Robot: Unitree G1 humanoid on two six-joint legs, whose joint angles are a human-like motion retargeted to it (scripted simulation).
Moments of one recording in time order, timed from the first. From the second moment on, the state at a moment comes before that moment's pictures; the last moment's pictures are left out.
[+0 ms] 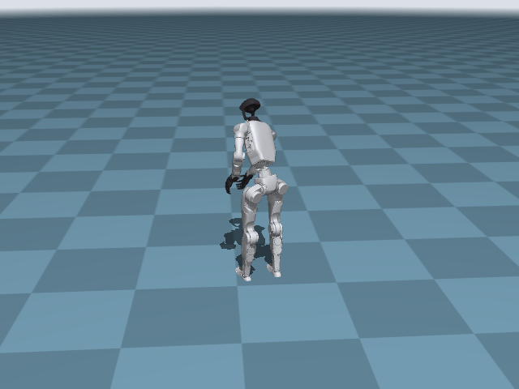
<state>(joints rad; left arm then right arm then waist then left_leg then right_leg) -0.25 0.14 -0.66 0.46 -0.12 -0.08 0.42 -0.82 -0.40 0.12 1.09 0.70 -0.08 -0.16 0.13 0.32 0.32 -0.34 -0.02 -0.27 -0.07 -0.07 -0.14 -0.31 -0.03 -0.40 0.19 -0.28 0.00</state>
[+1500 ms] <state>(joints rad) -0.22 0.21 -0.62 0.45 -0.61 0.10 -0.40 -0.37 -0.55 0.25 0.94 0.26 0.11 0.32 0.11 0.37 0.15 -0.27 0.02 -0.43 -0.06 -0.11 -0.25 -0.08 0.09 -0.57 0.06 -0.26 -0.15</state>
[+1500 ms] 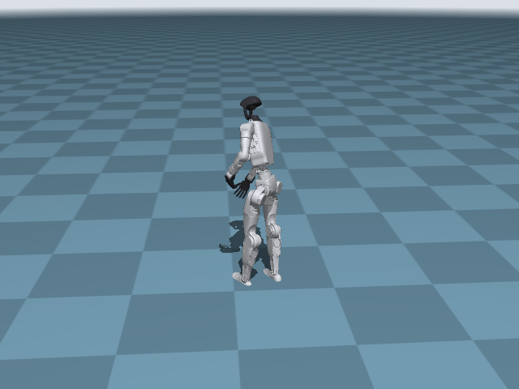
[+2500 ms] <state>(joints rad) -0.18 0.35 -0.48 0.09 -0.60 0.18 -0.67 -0.50 -0.32 0.54 1.22 -0.10 0.13 0.43 0.33 0.14 -0.02 -0.24 -0.24 -0.80 -0.07 0.08 -0.26 0.06 0.09 -0.96 -0.02 -0.14 -0.22</state>
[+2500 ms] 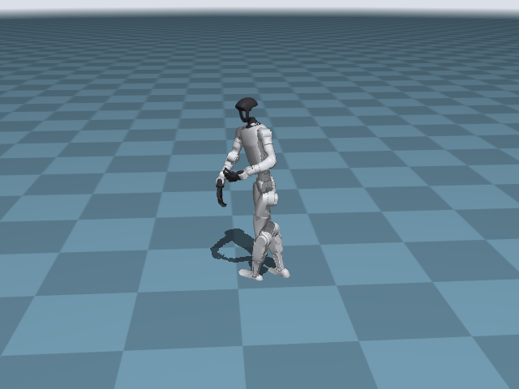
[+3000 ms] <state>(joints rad) -0.48 0.53 -0.70 -0.02 -0.26 0.21 -0.72 -0.80 -0.56 0.77 1.03 -0.53 0.14 0.46 0.33 -0.02 -0.01 -0.20 -0.30 -0.83 -0.07 0.12 -0.26 0.12 0.13 -1.04 -0.08 -0.06 -0.23</state>
